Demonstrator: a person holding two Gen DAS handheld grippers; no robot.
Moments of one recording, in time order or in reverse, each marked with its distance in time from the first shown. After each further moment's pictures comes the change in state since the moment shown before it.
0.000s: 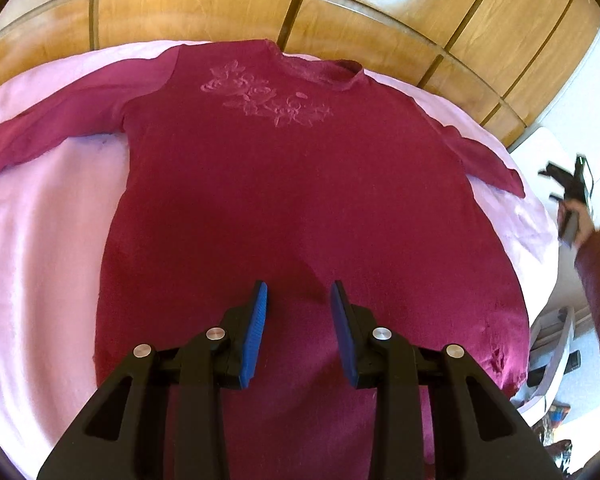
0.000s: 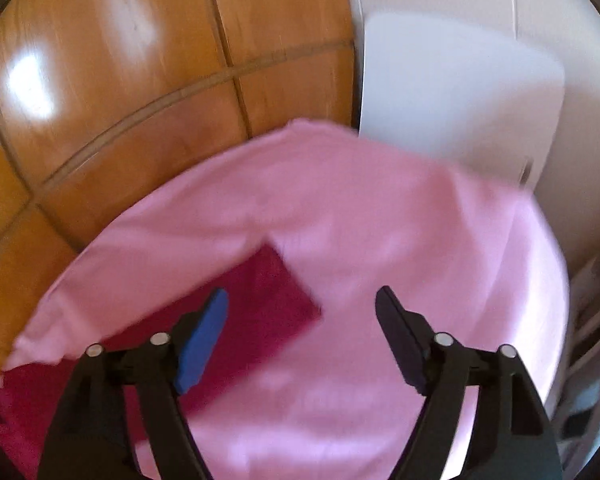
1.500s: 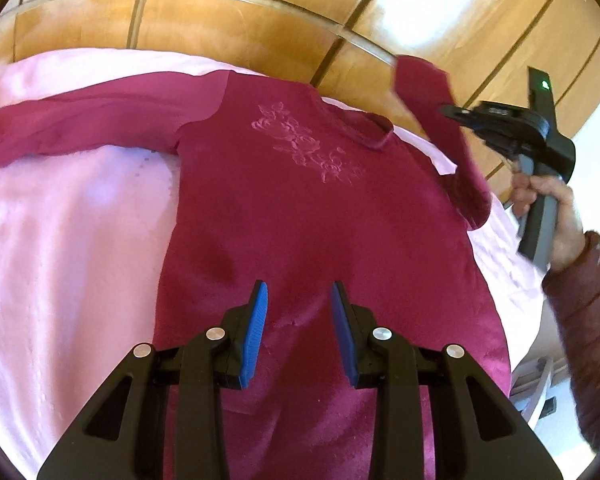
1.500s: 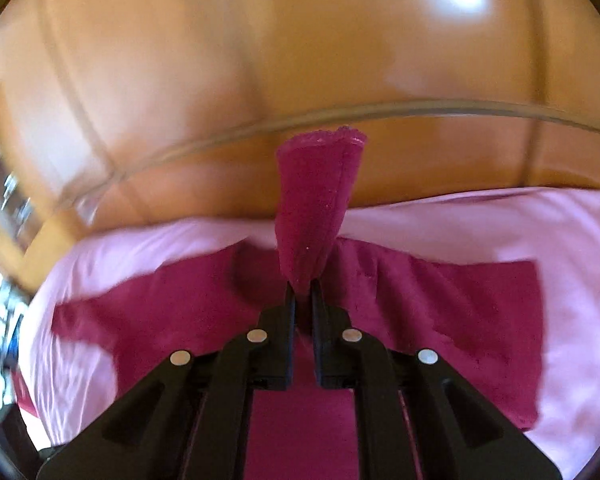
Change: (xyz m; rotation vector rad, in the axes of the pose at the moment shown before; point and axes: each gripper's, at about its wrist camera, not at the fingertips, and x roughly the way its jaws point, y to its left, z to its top) left arm -0.021 0.048 0.013 -0.143 -0.119 -0.055; right arm -0.100 0.410 -0.190 -0.674 0.159 0.682
